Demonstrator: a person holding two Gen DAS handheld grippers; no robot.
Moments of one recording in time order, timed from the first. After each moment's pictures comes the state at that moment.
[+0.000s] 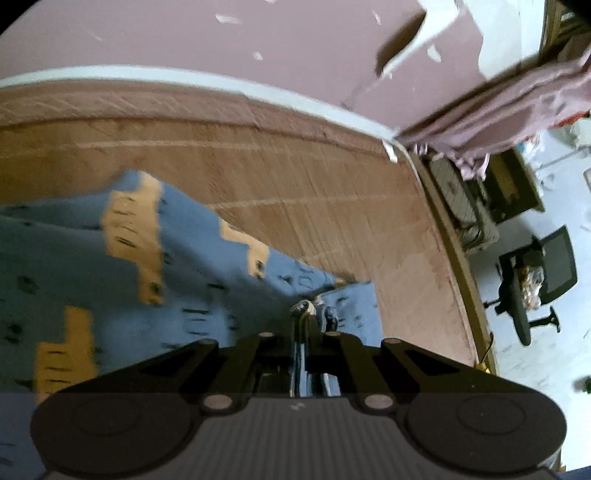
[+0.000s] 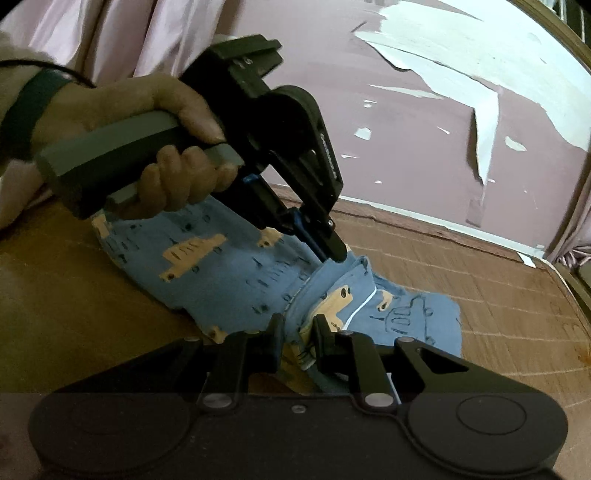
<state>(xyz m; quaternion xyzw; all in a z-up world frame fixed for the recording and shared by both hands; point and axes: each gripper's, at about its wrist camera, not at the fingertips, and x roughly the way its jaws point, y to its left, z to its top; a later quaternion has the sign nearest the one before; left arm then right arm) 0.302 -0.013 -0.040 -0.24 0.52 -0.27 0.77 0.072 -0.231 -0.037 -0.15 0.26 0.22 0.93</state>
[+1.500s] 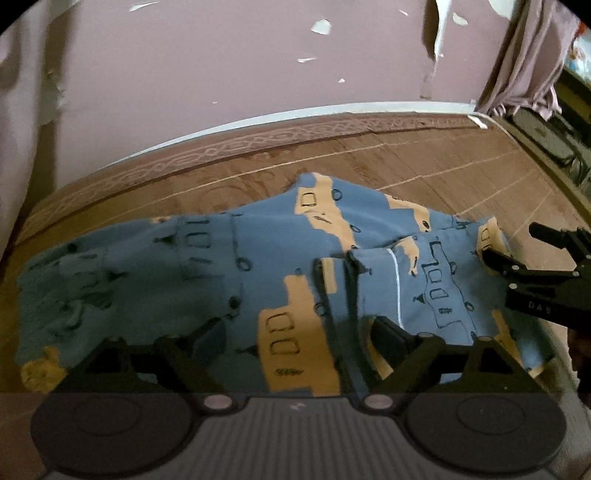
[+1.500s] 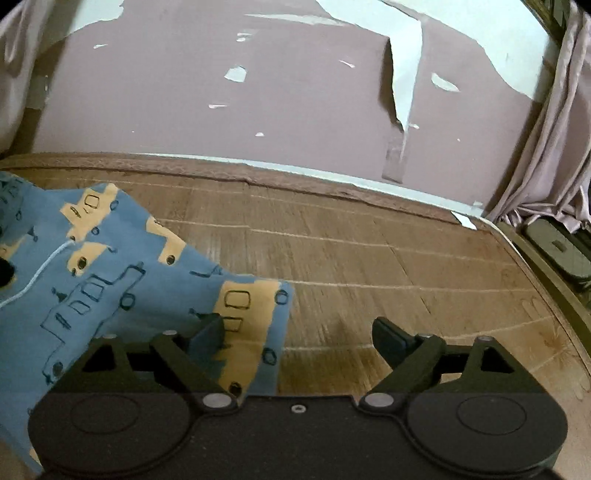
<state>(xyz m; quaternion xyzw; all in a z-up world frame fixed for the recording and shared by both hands) 0.236 0.035 -0.047 -0.01 0.47 -0.13 0.87 0.190 -0.313 -0.077 -0.15 0.28 0.06 0.95</state>
